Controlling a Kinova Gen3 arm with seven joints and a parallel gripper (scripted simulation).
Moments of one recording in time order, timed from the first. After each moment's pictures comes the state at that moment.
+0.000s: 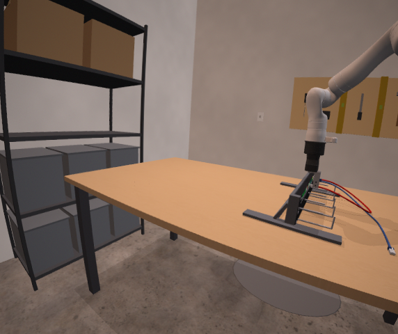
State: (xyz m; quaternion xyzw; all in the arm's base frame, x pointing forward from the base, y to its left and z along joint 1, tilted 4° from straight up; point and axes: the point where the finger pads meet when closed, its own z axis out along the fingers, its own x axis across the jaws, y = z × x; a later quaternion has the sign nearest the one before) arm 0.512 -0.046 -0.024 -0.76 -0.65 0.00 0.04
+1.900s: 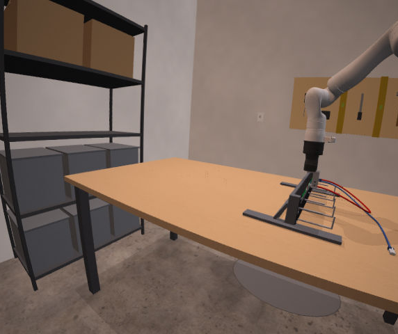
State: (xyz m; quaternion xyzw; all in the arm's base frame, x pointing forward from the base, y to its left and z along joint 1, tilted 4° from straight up) arm 0.516 -0.047 -0.024 -0.76 -0.65 0.00 0.04
